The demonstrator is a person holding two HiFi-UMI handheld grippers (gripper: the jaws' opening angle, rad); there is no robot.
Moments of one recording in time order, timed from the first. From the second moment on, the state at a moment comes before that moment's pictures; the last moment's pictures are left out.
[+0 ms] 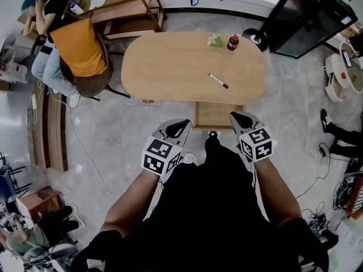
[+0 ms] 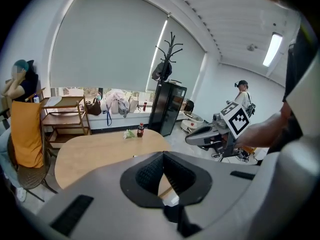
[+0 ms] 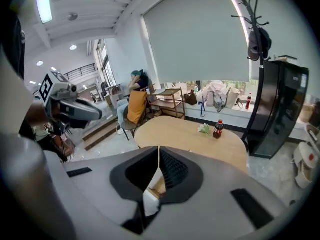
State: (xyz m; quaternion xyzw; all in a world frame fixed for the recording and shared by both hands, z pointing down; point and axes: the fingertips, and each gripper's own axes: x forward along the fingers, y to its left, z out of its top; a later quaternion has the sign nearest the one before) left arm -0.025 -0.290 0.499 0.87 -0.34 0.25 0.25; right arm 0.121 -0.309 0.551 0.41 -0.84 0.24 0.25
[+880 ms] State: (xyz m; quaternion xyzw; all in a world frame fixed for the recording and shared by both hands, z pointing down) left arm 0.000 -0.393 0.641 0.77 -0.40 0.32 0.37; right arm 0.155 -0.495 0.891 0.27 -0.79 0.23 0.50
